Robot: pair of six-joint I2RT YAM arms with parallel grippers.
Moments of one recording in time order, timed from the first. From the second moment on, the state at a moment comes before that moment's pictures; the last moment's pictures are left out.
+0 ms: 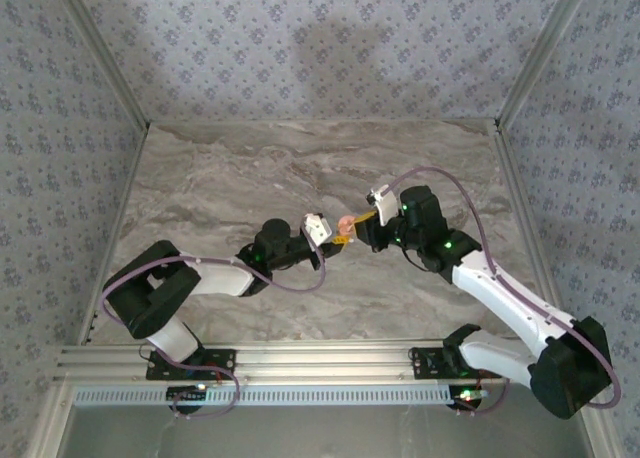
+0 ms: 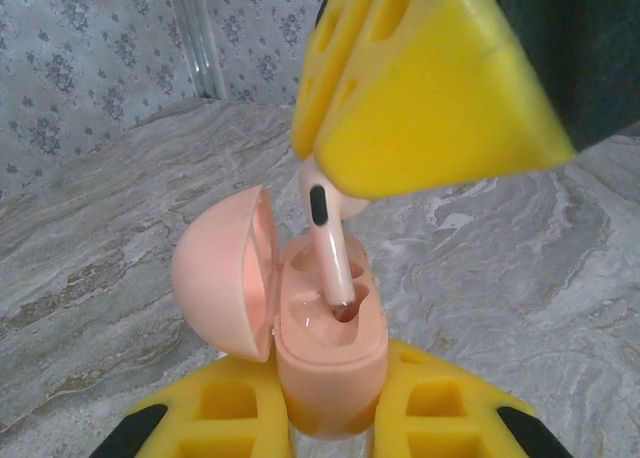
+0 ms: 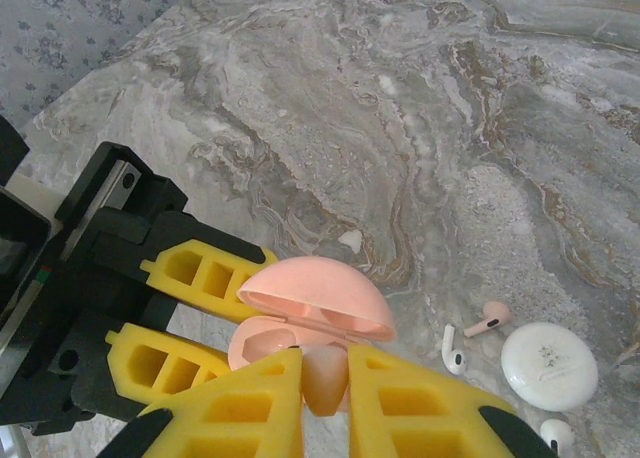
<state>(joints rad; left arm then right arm) -0.84 1.59 0.57 0.88 0.32 0.11 0.54 1.07 0.76 -0.24 -0.34 0.08</state>
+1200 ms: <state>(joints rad) -0.85 1.57 0.57 0.85 0.32 0.12 0.53 1.06 0.76 -0.30 -0.35 -0.01</state>
